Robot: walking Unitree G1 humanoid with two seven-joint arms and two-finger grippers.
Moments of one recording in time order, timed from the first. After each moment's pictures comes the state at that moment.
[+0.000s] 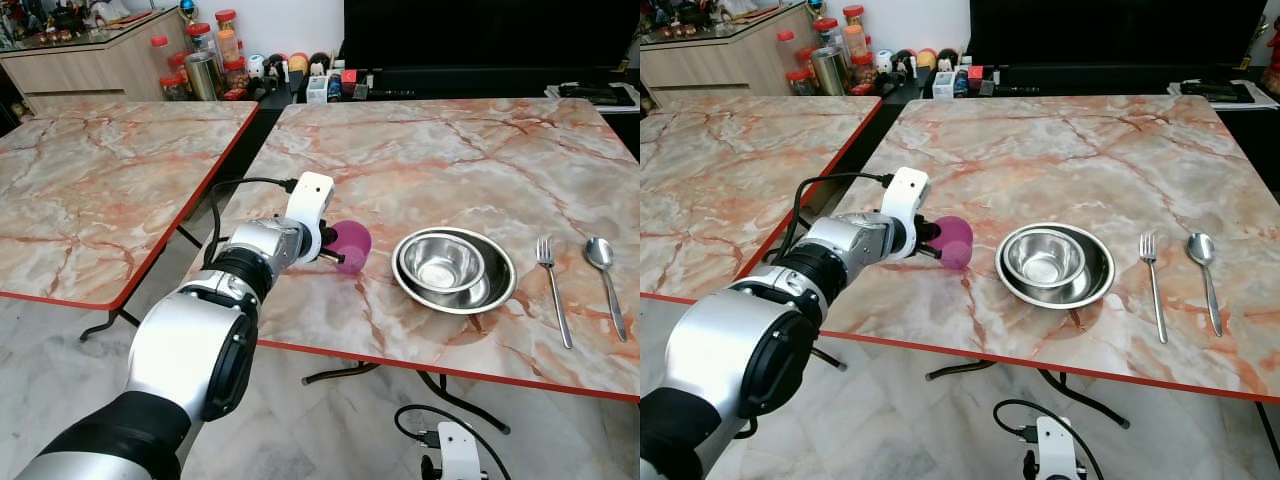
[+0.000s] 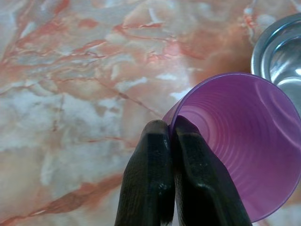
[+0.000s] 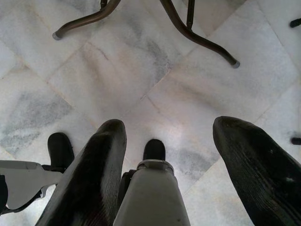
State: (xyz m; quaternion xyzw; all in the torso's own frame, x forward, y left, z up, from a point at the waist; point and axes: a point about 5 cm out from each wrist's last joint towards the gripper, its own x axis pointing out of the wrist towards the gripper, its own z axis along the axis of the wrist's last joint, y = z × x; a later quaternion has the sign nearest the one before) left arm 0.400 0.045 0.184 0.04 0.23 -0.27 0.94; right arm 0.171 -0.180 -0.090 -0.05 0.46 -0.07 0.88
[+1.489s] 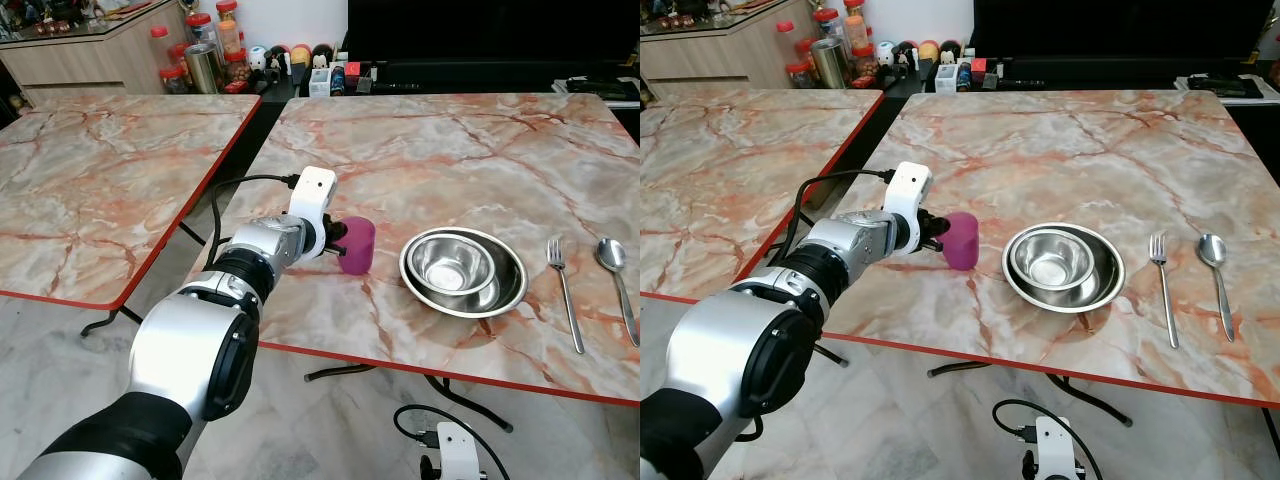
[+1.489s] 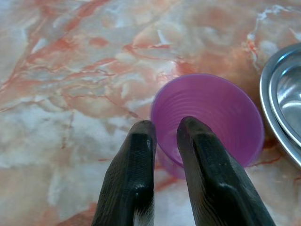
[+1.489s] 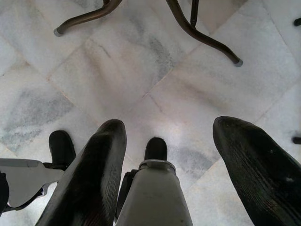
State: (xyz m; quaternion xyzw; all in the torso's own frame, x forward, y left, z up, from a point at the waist) left arm 0.404 0.048 0.192 0.01 0.19 -0.27 0.94; right arm 0.171 -0.180 -0.090 -0.05 0.46 -0.07 0.88
